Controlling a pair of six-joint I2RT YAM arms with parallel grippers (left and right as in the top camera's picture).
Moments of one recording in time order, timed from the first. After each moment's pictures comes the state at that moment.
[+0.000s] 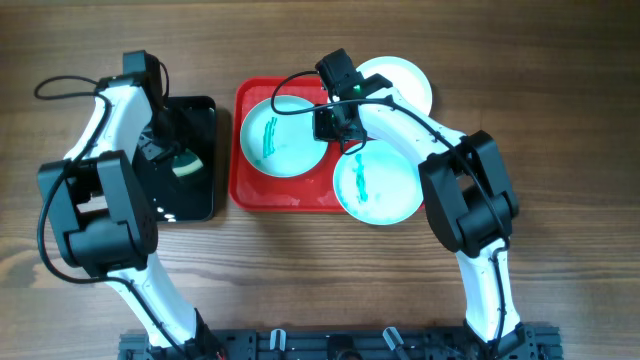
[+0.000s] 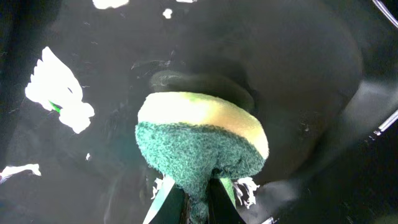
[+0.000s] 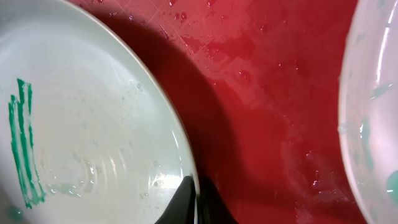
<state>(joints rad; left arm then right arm) 0.15 2.04 1.49 -0.95 -0.02 -0.47 0.52 2.26 1.70 -0.69 -0.16 0.50</state>
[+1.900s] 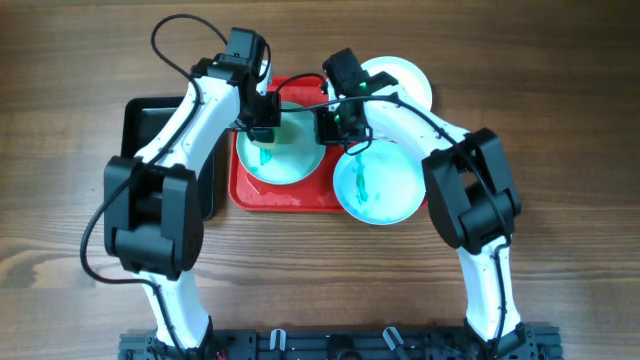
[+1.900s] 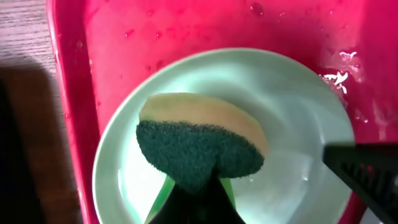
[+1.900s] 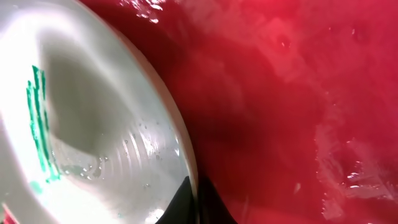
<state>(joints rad) -0.24 2.03 1.56 -0.84 0.08 -0.20 0.48 2.27 1.70 -0.73 -0.33 0.42</state>
